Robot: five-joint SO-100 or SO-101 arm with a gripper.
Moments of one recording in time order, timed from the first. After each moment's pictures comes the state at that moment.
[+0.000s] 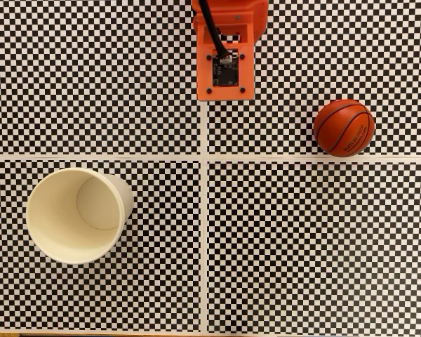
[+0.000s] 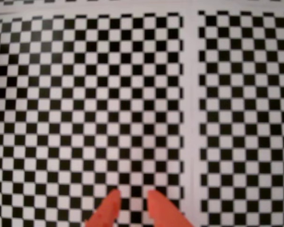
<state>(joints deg) -2.9 188.2 179.8 71.8 -88.2</state>
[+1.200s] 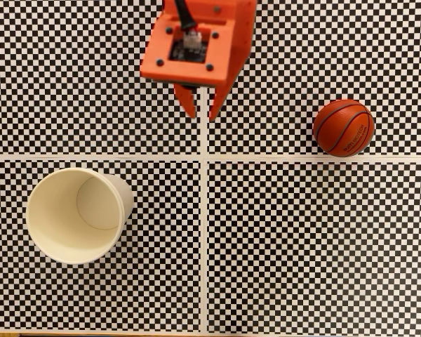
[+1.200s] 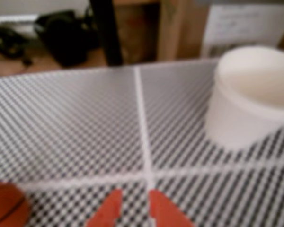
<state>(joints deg) 1.7 172.5 157.2 51.1 -86.8</state>
